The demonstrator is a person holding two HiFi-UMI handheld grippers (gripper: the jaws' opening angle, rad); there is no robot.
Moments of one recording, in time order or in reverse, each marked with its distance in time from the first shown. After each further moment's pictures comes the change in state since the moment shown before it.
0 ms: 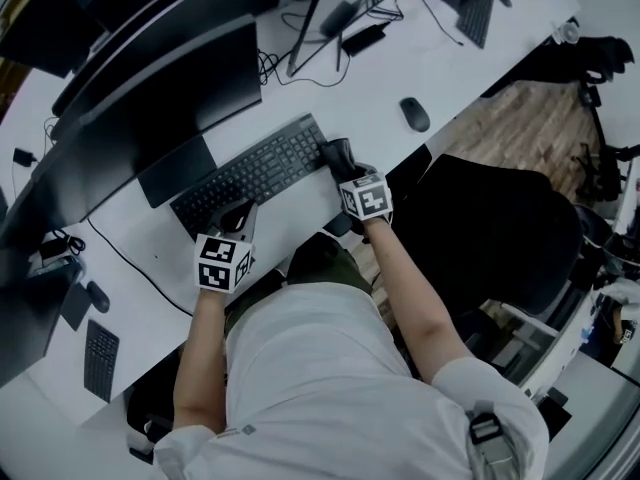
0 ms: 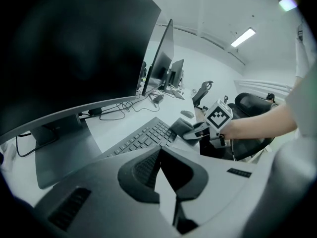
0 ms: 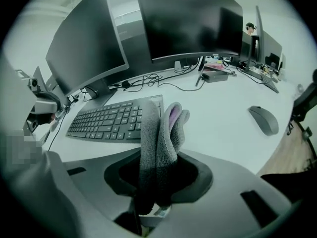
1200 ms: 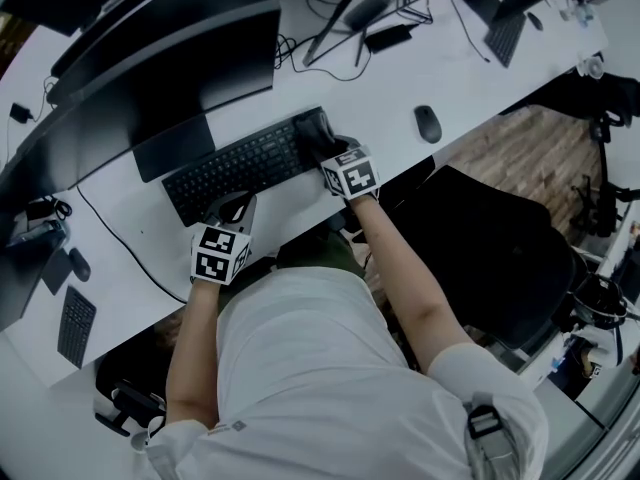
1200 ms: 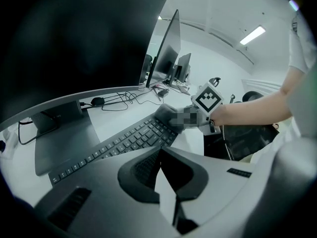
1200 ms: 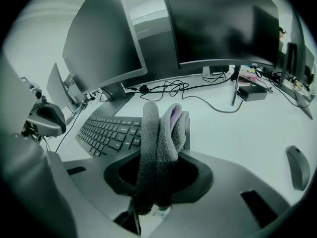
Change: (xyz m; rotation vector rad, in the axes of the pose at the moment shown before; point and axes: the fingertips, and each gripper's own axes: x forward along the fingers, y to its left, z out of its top) left arm 0.016 -0.003 -0.016 -0.057 0.058 0.053; right arm 0.043 0.036 0.063 -0.180 -0.010 0.197
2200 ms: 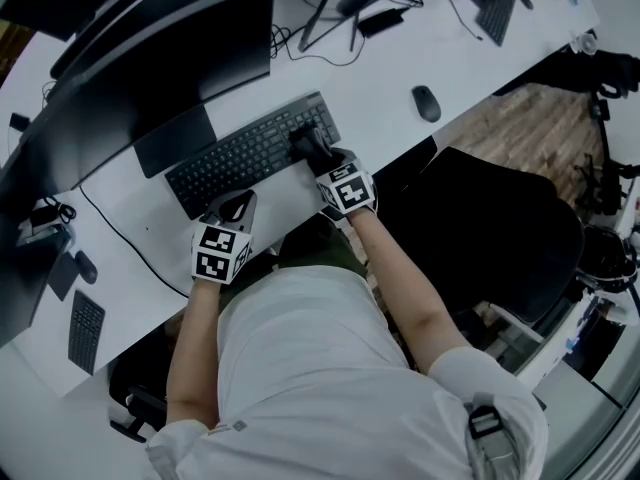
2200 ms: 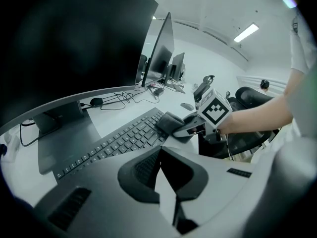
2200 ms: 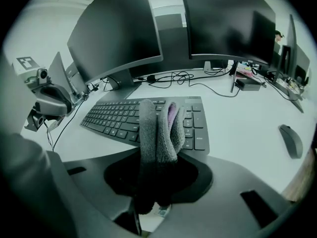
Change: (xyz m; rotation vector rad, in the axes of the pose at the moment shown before) left arm -0.019 -0.008 -0.017 0.050 0.005 -0.030; right arm -0.013 0.044 -0.053 -0.012 0.039 -0.052
